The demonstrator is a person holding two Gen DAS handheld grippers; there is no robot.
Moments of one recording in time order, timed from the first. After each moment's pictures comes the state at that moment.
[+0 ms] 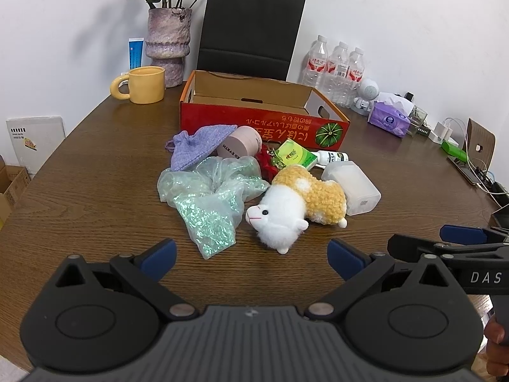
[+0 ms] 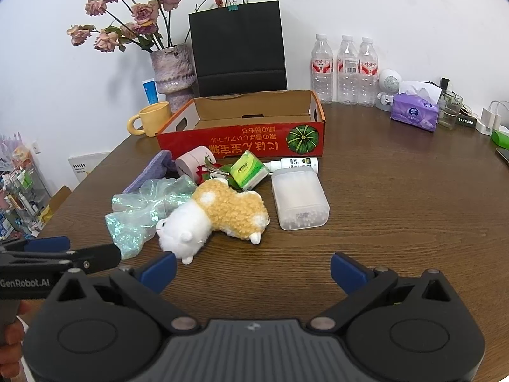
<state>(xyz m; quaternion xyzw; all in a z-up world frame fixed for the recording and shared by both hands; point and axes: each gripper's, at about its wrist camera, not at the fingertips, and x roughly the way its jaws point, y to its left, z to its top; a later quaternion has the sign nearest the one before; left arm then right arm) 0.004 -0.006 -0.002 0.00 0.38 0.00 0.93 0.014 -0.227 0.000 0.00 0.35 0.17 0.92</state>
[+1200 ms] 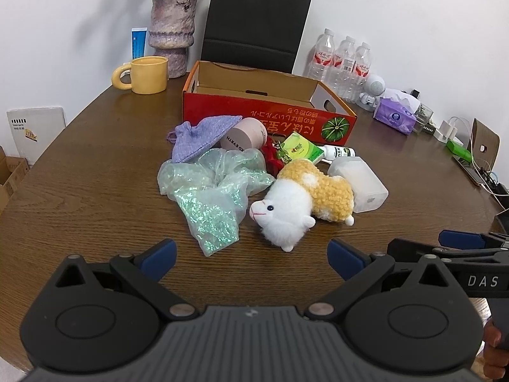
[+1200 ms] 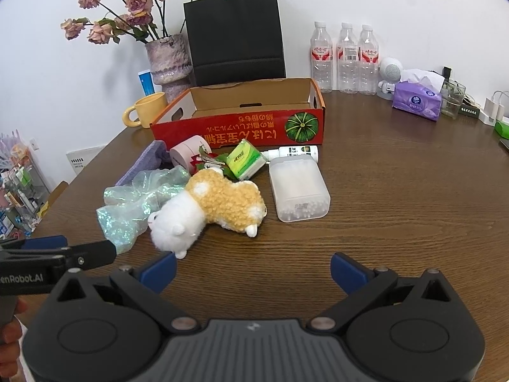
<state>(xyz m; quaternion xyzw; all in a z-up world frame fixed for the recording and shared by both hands) 0.009 -0.004 -0.011 -0.01 0.36 0.01 0.93 0.029 -0.226 -0.013 0.01 0.37 0.17 0.91</state>
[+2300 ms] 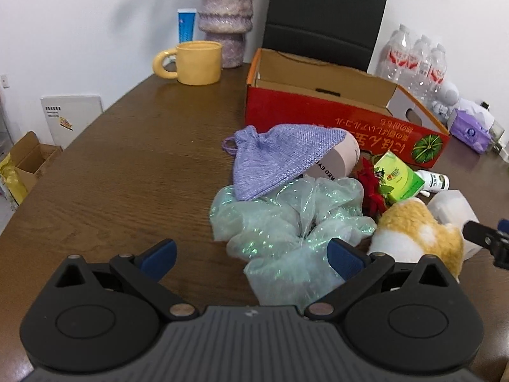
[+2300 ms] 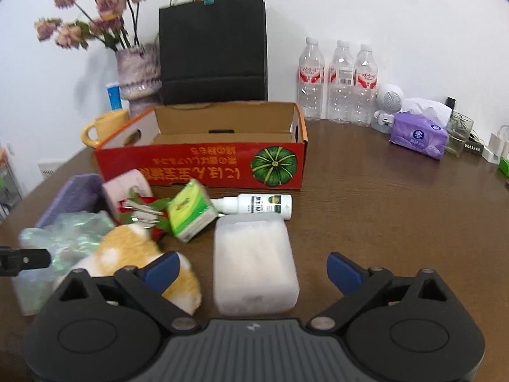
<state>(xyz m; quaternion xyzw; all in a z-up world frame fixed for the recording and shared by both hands) 0.098 0.045 -0.039 -0.02 0.37 0.10 0.92 0.150 -0.220 -0.051 -0.03 0.32 0.15 0.93</state>
